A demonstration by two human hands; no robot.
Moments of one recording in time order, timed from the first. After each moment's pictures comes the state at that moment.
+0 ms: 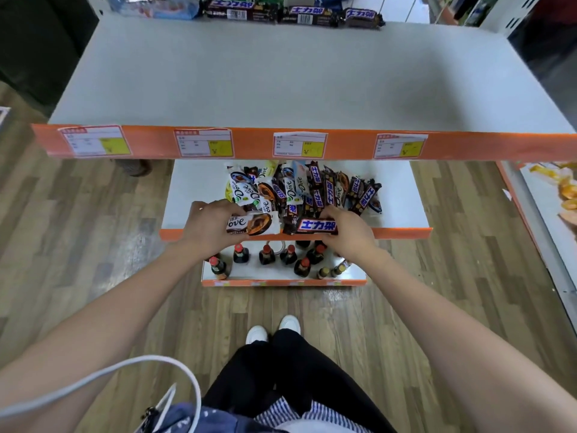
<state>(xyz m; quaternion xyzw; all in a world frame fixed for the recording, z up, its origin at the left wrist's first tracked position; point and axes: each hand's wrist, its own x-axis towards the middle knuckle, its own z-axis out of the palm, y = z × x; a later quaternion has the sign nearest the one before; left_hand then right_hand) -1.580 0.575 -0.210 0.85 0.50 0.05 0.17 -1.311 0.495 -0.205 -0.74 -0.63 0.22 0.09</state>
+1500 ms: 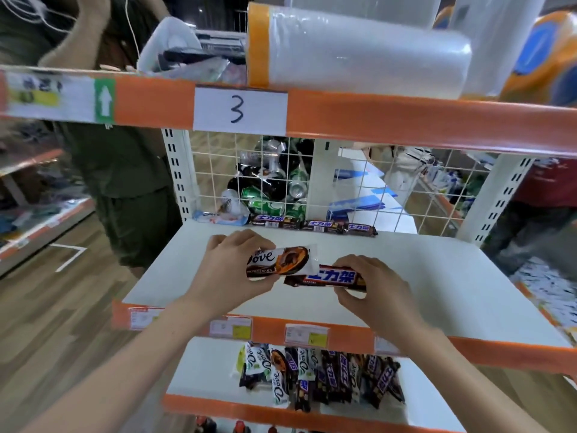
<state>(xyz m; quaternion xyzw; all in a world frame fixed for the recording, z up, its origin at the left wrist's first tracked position) -1.544 0.628 0.021 0.83 0.46 0.32 0.01 -1.299 0.569 0.013 -0.63 -0.73 -0.01 0.24</state>
